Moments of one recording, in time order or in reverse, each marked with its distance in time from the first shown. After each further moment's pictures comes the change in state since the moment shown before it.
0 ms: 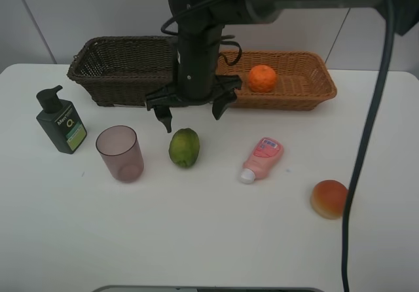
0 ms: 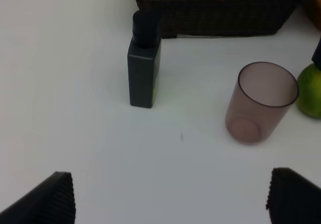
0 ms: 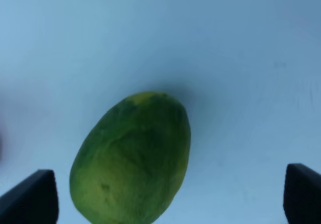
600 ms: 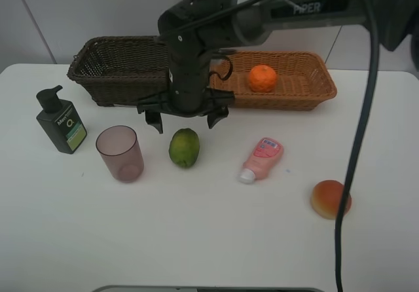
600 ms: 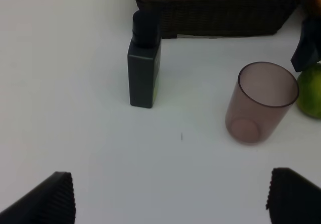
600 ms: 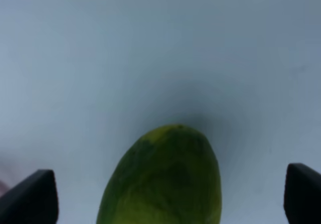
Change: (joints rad) left arm 0.000 0.000 0.000 0.000 0.000 0.000; right arm 0.048 0.012 0.079 -0.106 -0.167 0.316
